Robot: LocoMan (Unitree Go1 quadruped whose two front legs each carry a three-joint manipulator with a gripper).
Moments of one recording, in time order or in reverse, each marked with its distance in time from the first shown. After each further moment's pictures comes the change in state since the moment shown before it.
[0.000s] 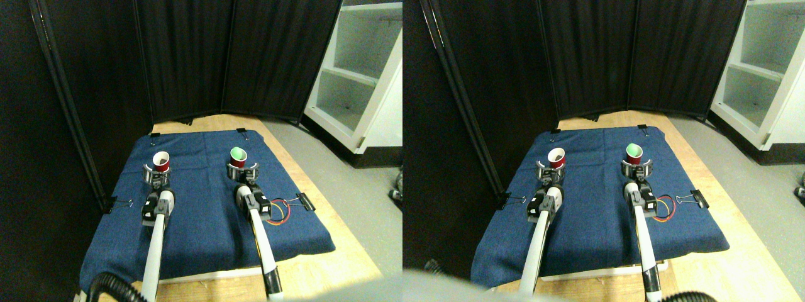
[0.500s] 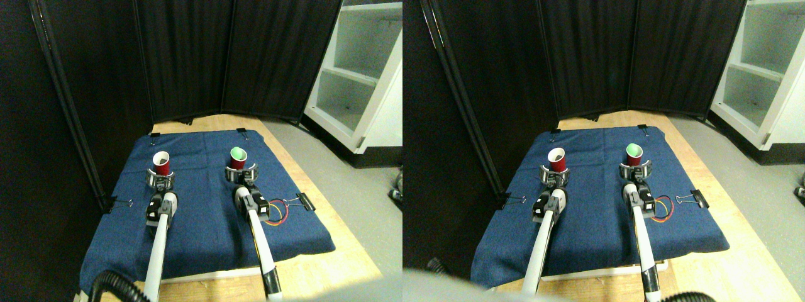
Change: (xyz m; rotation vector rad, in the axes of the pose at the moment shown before) right arm 0.001 -0.007 0.001 -0.015 -0.004 -0.016; left arm 0.010 0.015 -0.012 0.010 0.029 0.042
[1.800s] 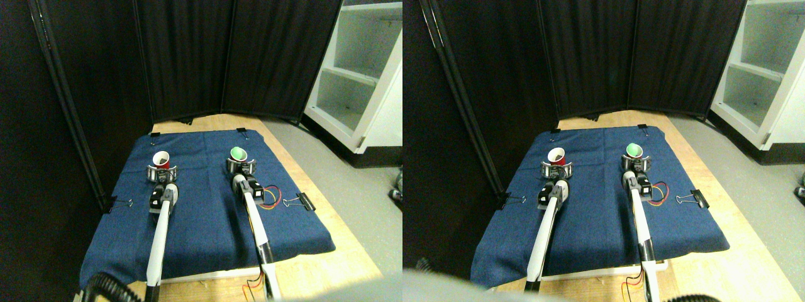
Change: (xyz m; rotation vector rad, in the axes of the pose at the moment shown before) right arm 0.034 0.002 0.005 0.097 -0.069 -0.058; left arm 0.027 -0.005 -0.004 -0.102 0.016 -0.003
